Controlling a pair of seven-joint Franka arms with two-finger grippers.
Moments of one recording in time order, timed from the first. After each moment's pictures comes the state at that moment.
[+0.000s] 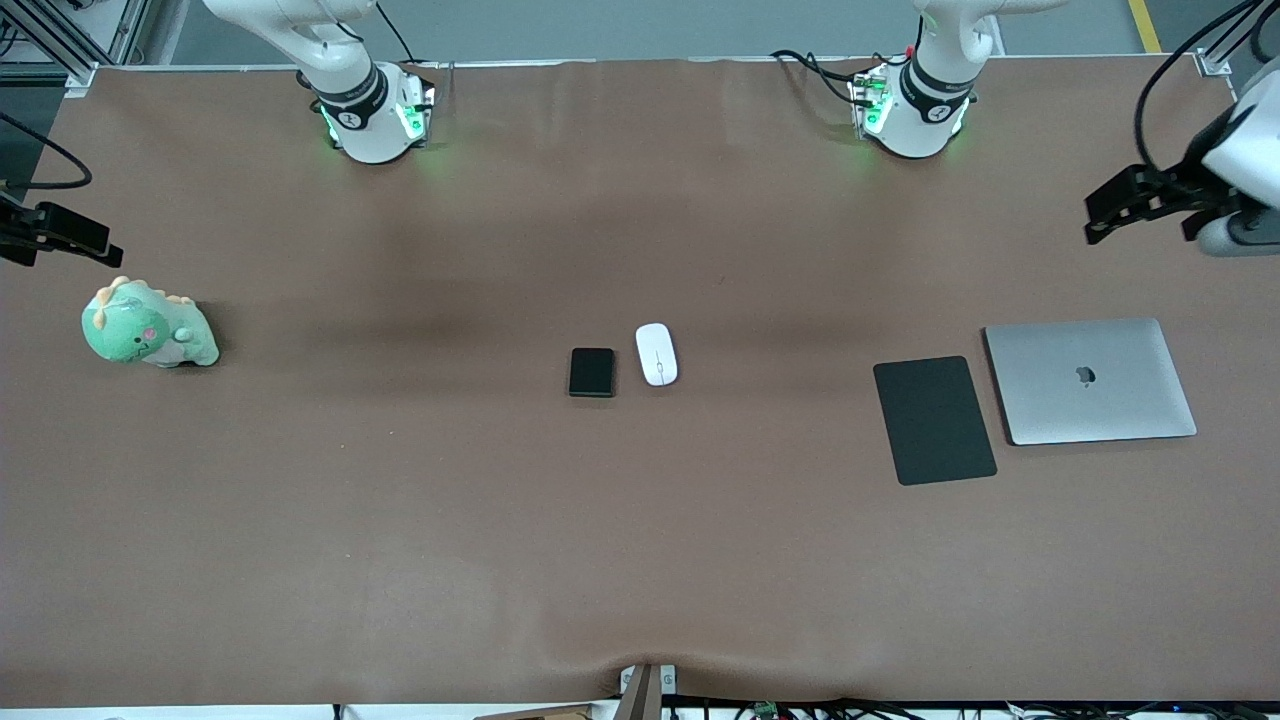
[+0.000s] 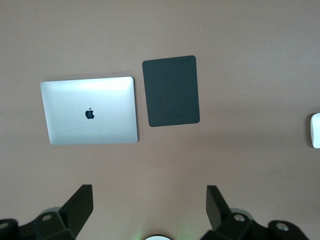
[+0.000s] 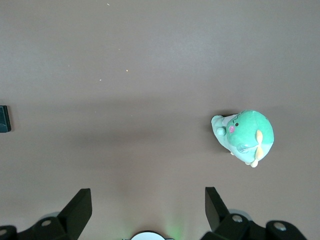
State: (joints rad) left arm 0.01 -0.02 -0.14 -1.53 0.04 1.47 -0.11; right arm 0.03 0.03 -0.16 -1.53 0.00 1.44 -0.10
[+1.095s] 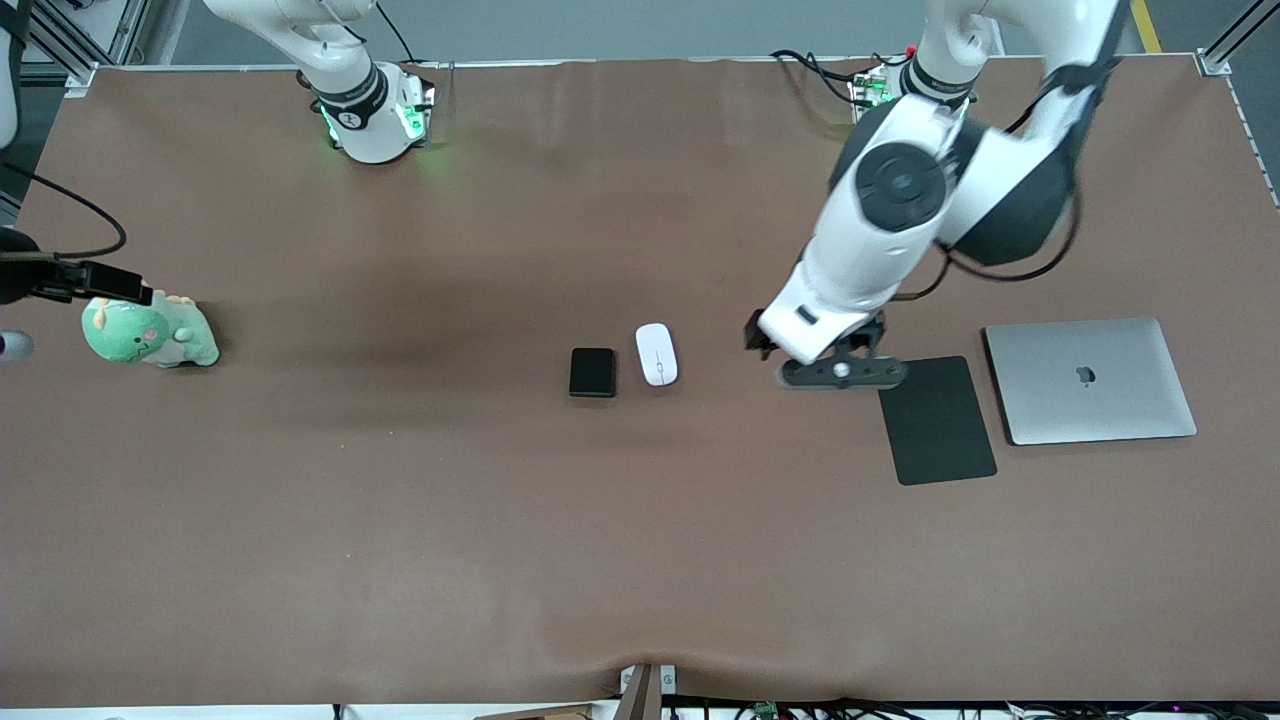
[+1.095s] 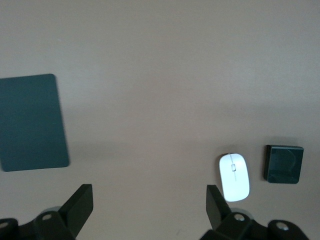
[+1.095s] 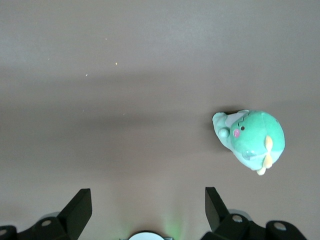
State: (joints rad) left arm -0.43 0.39 -0.15 -1.53 0.05 1.93 -0.60; right arm 0.01 0.16 -0.16 -1.53 0.01 1.48 -0.10
